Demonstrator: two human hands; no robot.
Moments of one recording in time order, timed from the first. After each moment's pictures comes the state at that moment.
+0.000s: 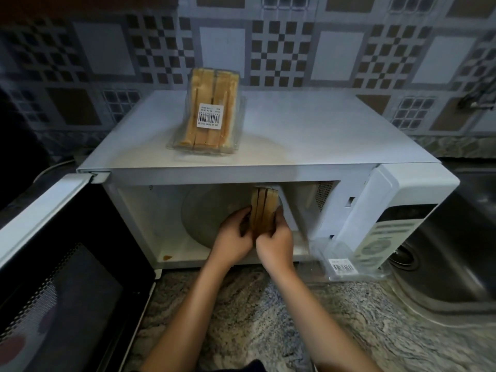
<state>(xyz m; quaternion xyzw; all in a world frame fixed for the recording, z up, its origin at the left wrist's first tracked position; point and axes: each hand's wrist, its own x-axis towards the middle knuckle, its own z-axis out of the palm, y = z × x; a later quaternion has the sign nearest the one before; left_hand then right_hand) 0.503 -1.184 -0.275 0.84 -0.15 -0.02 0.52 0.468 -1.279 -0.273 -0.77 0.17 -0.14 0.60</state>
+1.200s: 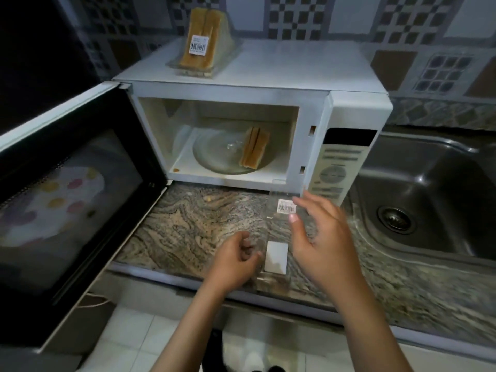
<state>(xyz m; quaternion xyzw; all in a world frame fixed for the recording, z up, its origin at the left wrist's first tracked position) 0.279 -1.235 -0.307 0.86 0.05 -0.06 0.50 0.262 -1.396 -0.218 -0.90 -0.04 -0.15 0.41</state>
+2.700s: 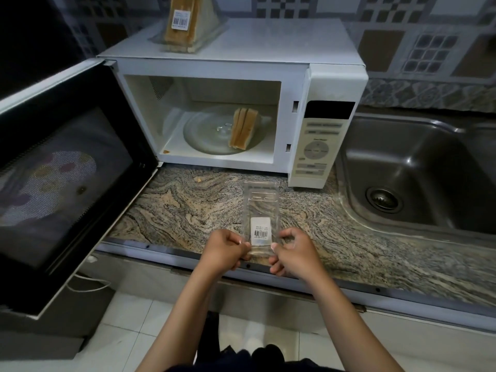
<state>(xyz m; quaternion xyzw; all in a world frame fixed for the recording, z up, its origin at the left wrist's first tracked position) 0.252 -1.250 -0.314 0.77 0.18 -0.15 0.59 0.250 -1.407 -0.321 -0.76 0.14 0.18 0.61</state>
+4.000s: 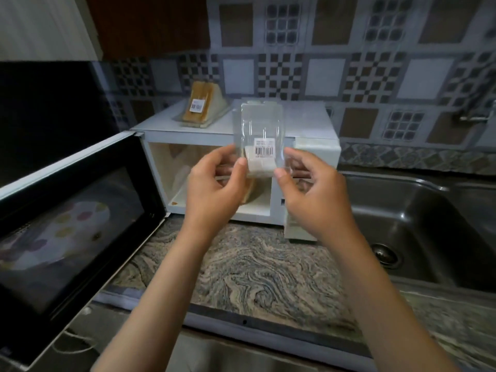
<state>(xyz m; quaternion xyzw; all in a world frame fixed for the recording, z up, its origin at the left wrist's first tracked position) 0.279 -1.268 -0.122 0.77 -0.07 0.32 0.55 0.271 -1.421 -0.119 -0.81 -0.14 -0.24 0.51</state>
